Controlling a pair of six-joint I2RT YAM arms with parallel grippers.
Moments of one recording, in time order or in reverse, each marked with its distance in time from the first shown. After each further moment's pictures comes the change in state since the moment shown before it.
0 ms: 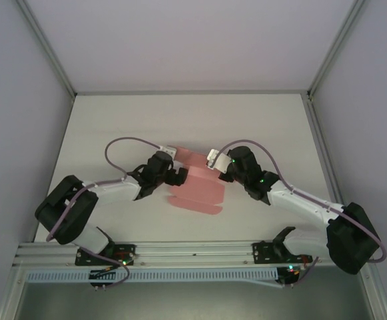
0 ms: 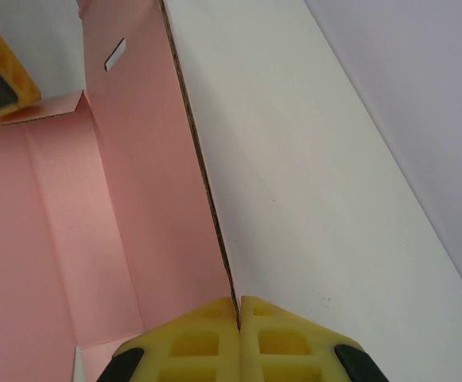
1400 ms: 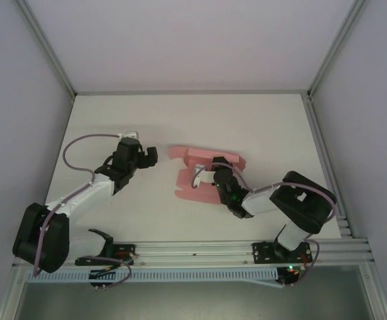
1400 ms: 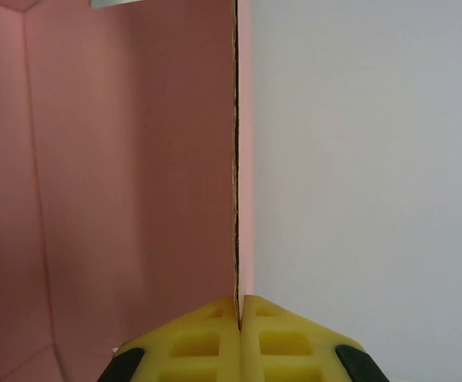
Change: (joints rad) left arm 0.309 -0.270 0.014 -0.217 -0.014 -0.135; right arm 0.207 0.452 -0.213 0.951 0.590 -0.624
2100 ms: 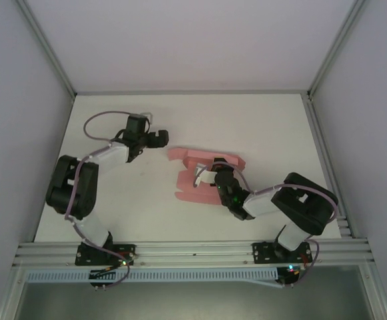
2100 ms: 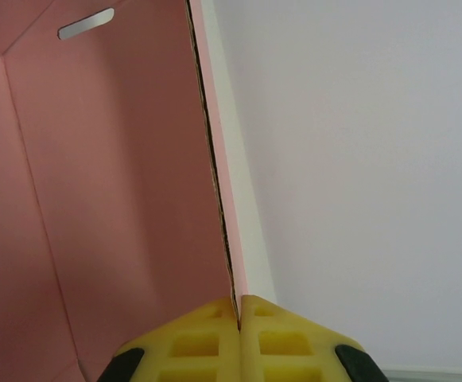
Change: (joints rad) left arm 0.094 0.486 0.367 0.070 0.296 0.136; right arm 0.000 -0.035 -0.013 -0.020 -0.021 0.146
